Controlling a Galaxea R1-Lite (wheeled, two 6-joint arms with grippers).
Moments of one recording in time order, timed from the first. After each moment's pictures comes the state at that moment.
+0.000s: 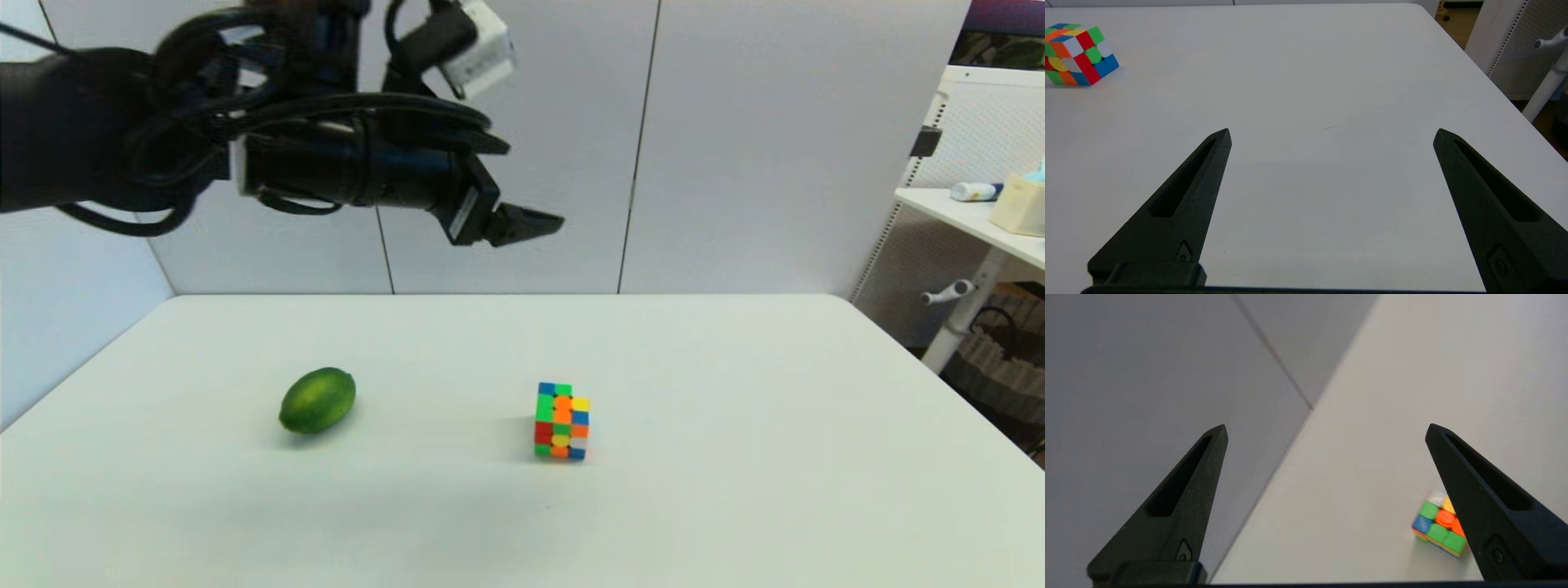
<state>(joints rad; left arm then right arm) -0.59 1.80 -1.70 0.17 -0.34 0.56 0.00 0.00 -0.03 0.08 0.00 0.00</state>
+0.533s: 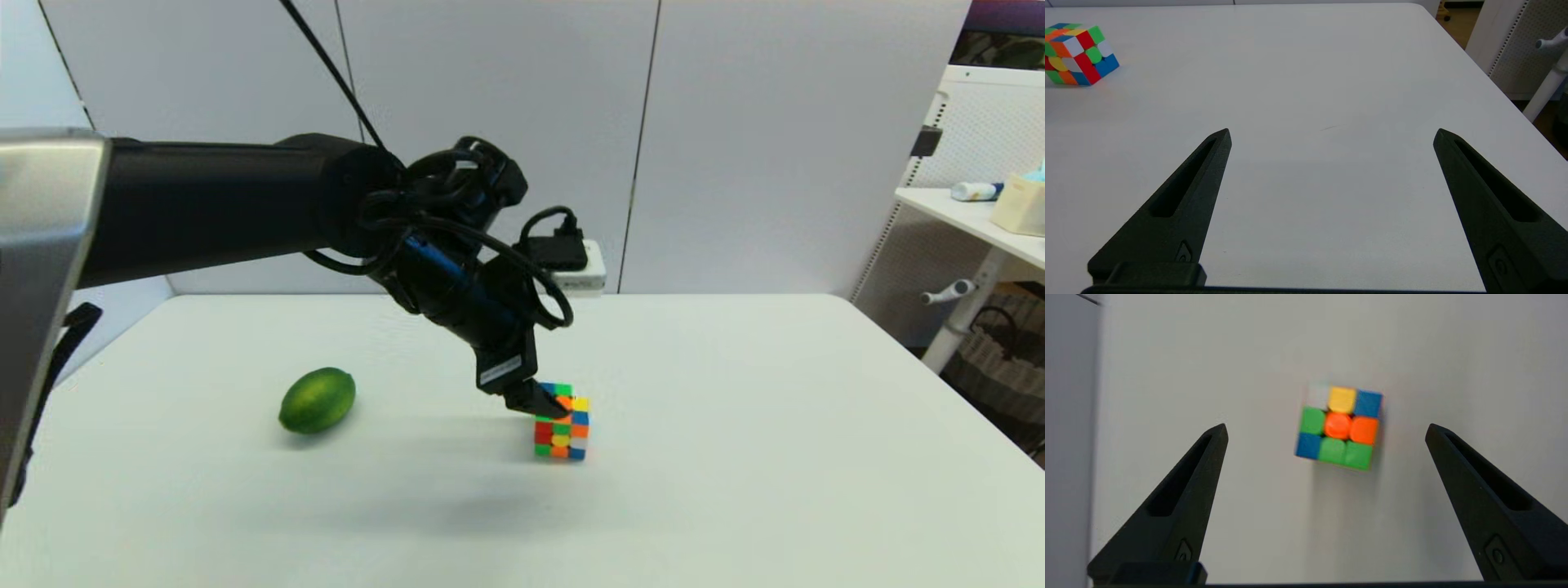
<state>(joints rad) -0.68 2.07 -1.89 0.72 -0.37 0.84 0.00 0.00 -0.03 0.08 0.00 0.01</state>
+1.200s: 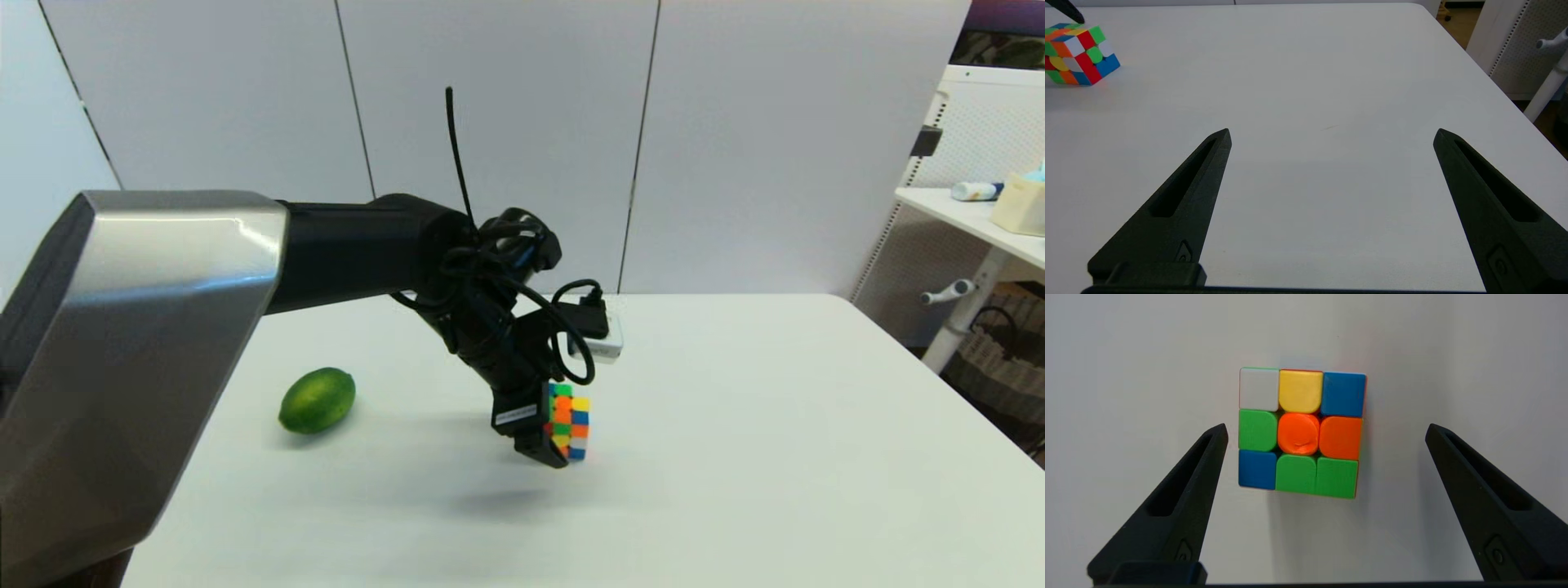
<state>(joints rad) -0.70 2.23 -1.95 0.82 -0.35 0.93 0.00 0.00 -0.03 0.08 0.00 0.00</state>
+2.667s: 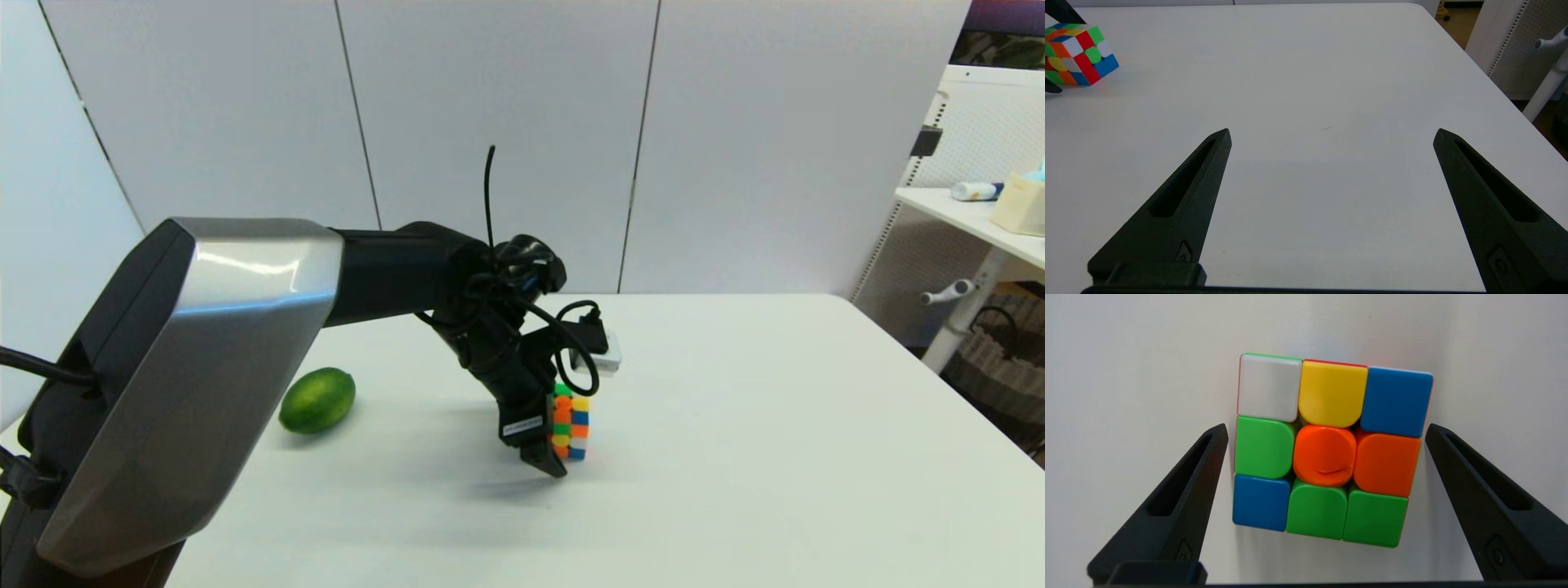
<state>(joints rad) -0.69 2.31 -1.97 0.80 -0.33 0.88 0.00 0.00 -0.03 0.08 0.00 0.00</state>
